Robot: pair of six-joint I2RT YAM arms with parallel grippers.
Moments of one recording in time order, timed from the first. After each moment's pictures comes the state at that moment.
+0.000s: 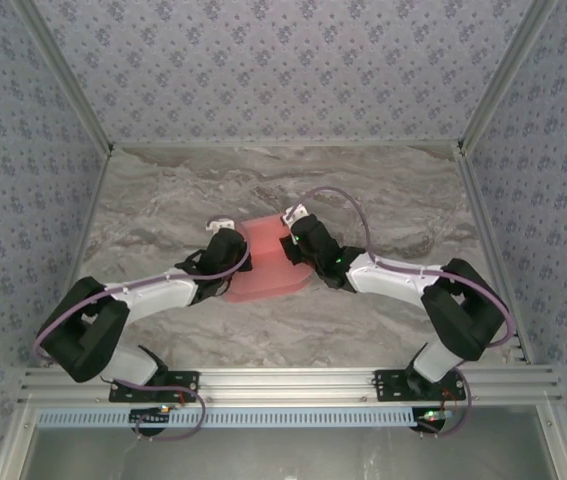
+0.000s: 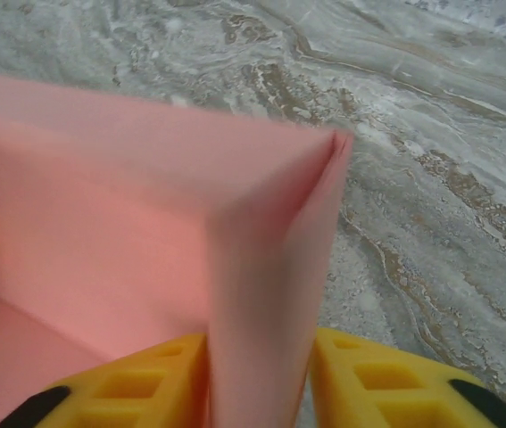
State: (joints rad) left arm -0.69 1.42 0.63 0.08 -0.28 -0.66; right arm 0.82 1.60 0.90 0.09 0.31 0.11
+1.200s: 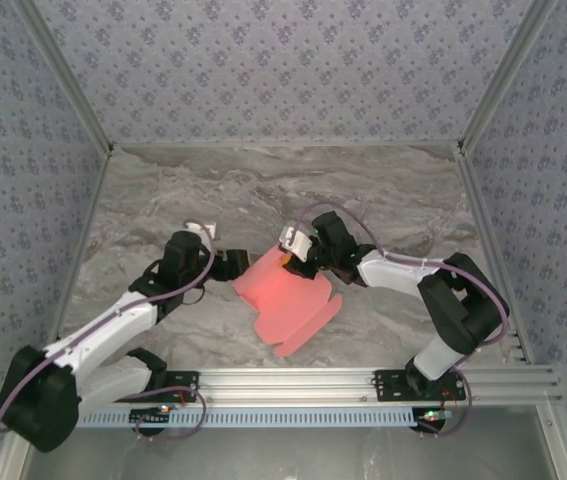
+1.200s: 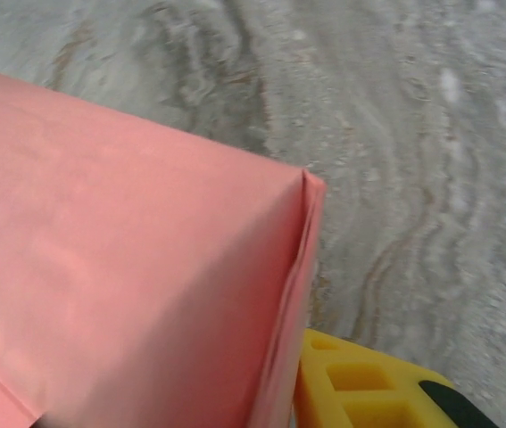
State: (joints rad) left arm -0.53 1.06 0.53 -0.06 0.18 -0.48; right arm 0.66 1.61 0.82 0.09 -0.38 -0.47
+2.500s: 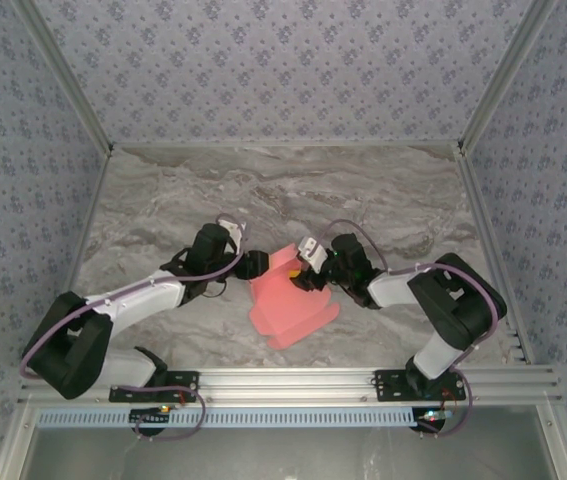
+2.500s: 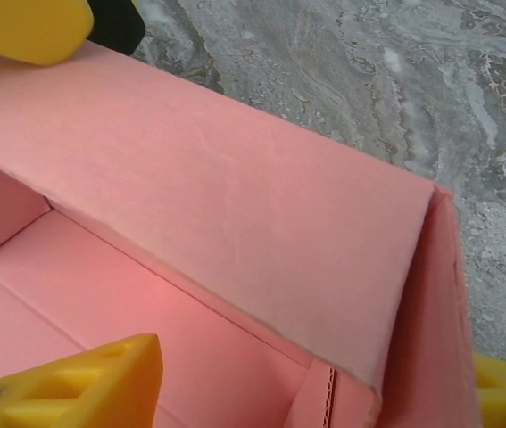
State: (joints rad) left arm -0.62 1.33 0.61 0.06 0.23 -0.50; right arm 0.62 1.62 0.52 0.59 -0.38 -0.30
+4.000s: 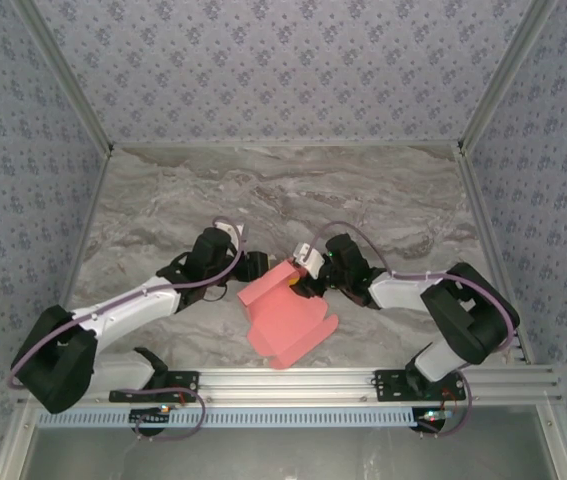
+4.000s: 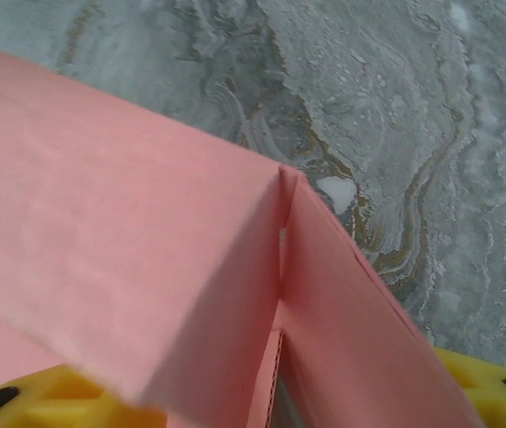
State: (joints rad) left arm -0.68 1.22 0.61 -0.01 0.13 -0.59; right arm 0.68 1.55 0.56 0.35 -0.32 -0.31
